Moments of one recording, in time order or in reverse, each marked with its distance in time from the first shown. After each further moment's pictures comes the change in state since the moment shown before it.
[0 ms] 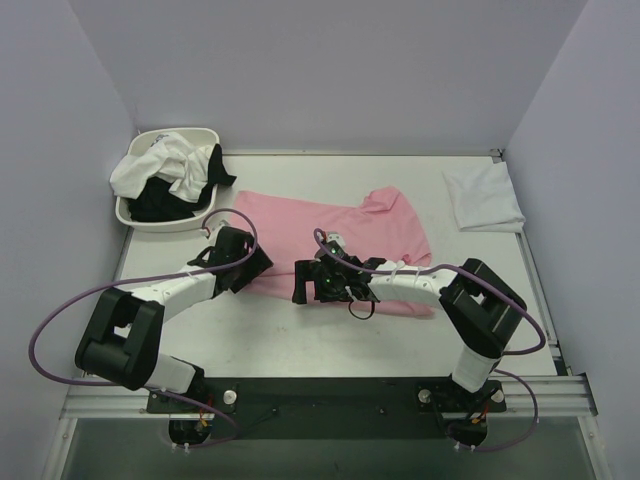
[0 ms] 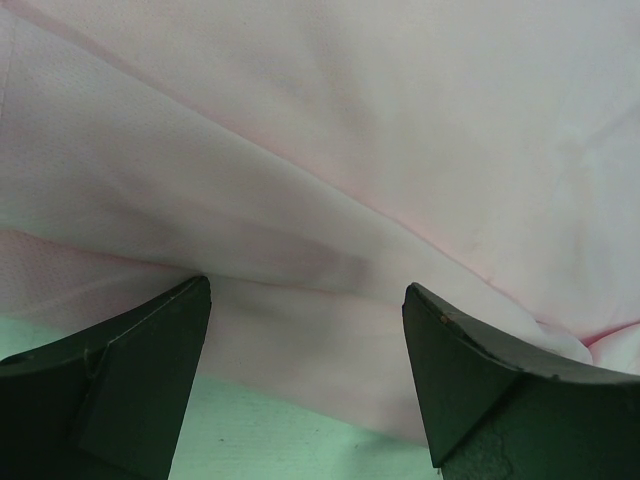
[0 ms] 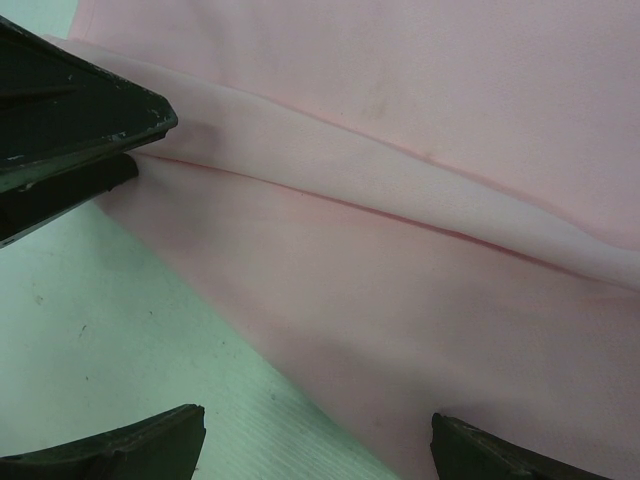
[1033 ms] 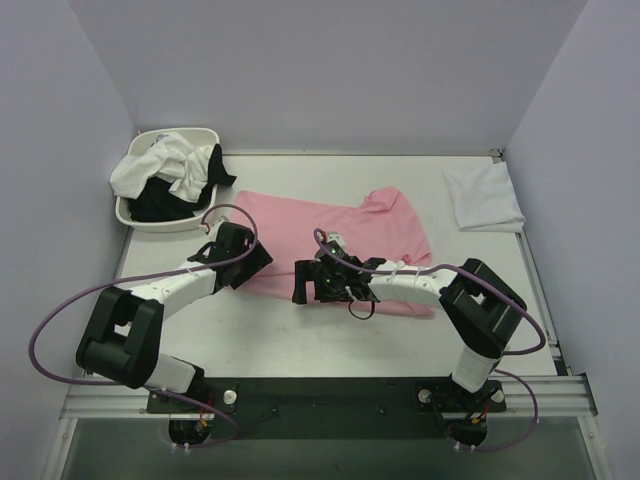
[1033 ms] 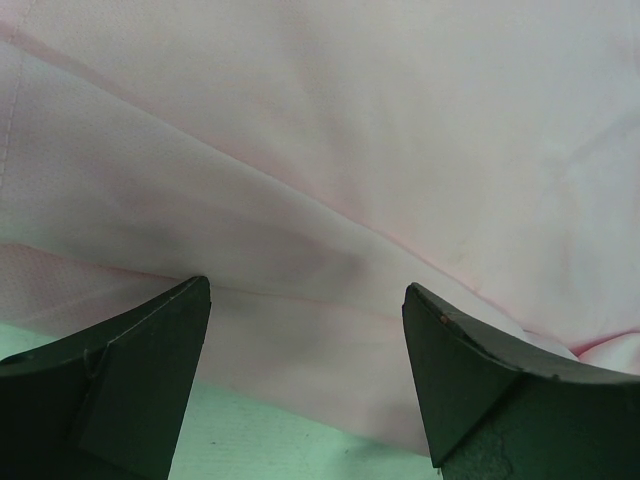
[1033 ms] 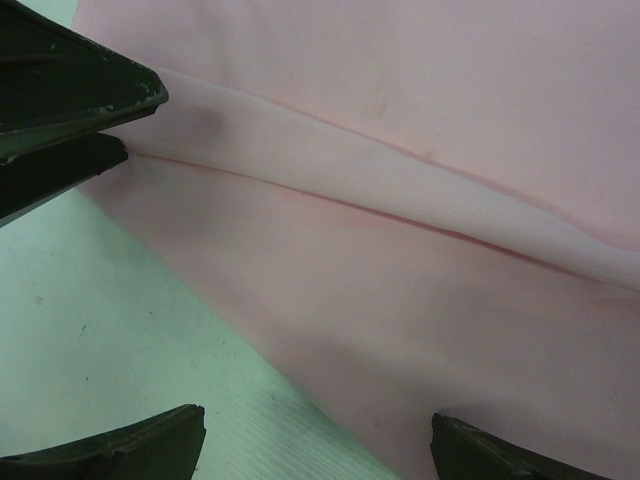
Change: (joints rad) left arm 0.001 0.006 0.043 -0.035 -0.018 0.005; right arm 0.000 0.000 -0.001 0.001 0.000 0.000
